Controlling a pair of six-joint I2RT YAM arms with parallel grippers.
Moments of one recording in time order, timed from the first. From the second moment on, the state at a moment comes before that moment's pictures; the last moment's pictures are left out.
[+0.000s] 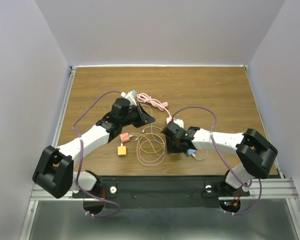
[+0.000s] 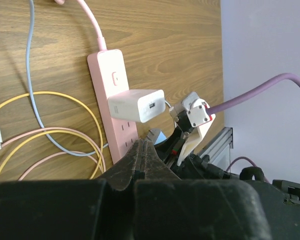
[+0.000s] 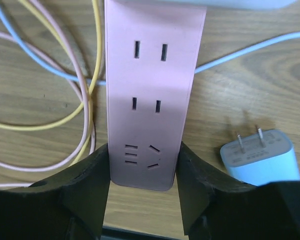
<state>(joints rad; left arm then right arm) -0.57 1.30 0.77 0.06 0.32 -0.90 0.92 1.54 0.85 -0.49 0.24 0.78</state>
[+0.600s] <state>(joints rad) -0.56 1.27 0.77 0.02 0.32 -0.88 0.73 1.81 1.20 -0.52 0.26 0.88</state>
